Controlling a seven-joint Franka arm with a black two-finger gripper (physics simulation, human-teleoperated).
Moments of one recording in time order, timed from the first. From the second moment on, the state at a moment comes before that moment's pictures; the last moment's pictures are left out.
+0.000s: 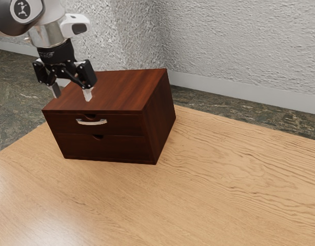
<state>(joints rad) 0.02 0.06 0.20 -1.26 0.08 1.37 -0.10</state>
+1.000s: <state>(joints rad) 0.02 -0.34 0.11 -1.59 0.04 1.39 -0.13</state>
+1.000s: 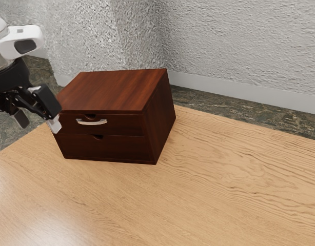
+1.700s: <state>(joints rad) 0.07 -0.67 0.02 -2.15 -0.04 1.65 0.49</state>
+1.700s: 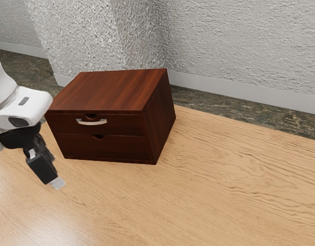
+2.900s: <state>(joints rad) -0.47 -0.38 0.72 -2.06 0.18 2.10 1.42</state>
